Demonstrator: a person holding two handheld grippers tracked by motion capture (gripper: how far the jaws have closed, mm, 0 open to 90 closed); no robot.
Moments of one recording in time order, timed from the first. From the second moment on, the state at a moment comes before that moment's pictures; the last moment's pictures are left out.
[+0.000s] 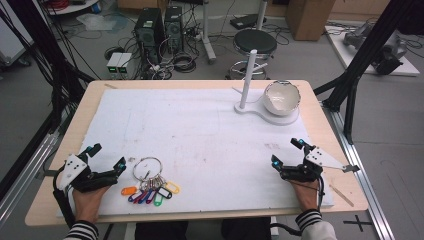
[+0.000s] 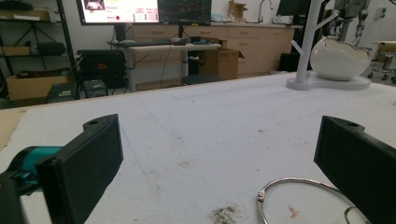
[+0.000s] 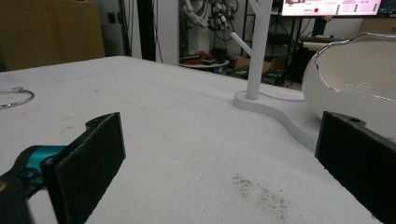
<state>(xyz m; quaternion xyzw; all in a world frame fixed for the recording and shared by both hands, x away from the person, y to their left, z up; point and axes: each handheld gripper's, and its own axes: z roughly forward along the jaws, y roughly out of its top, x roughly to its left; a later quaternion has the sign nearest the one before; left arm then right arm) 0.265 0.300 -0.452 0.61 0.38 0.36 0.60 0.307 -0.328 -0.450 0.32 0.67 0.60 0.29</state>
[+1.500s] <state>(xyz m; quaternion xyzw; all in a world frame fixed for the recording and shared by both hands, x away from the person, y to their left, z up) 0.300 0.305 -0.375 0.70 0.30 0.32 0.56 0.306 -0.325 -0.450 0.32 0.68 0.59 0.30</state>
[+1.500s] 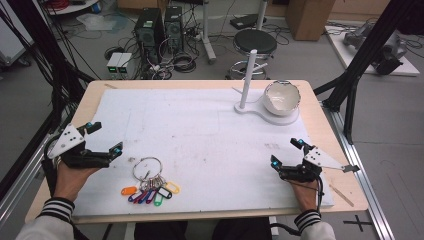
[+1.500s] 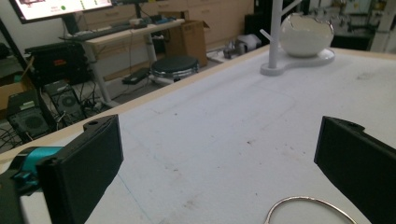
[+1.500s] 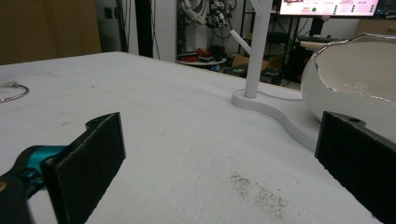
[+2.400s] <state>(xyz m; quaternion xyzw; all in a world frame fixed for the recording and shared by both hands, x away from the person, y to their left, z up) 0.361 0.253 -0.323 0.89 0.18 0.19 0.38 0.306 -0.325 -0.450 0.32 0.68 0.59 0.30</state>
